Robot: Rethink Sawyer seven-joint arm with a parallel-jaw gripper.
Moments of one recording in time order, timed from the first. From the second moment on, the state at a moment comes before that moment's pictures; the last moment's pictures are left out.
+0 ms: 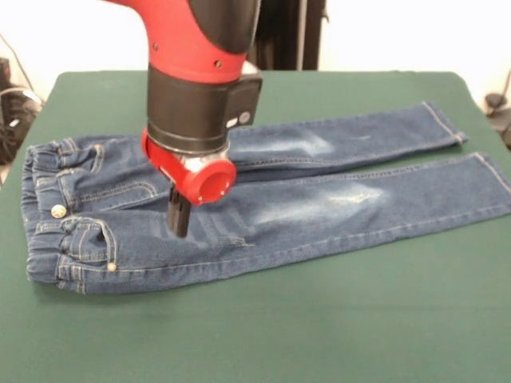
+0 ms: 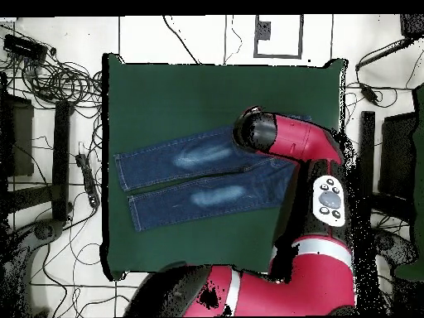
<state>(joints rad) -0.22 -0.34 -0.12 1.20 -0.05 0.53 2.48</state>
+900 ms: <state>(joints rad) -0.27 -0.26 -0.06 1.10 -0.11 0.62 2.48</state>
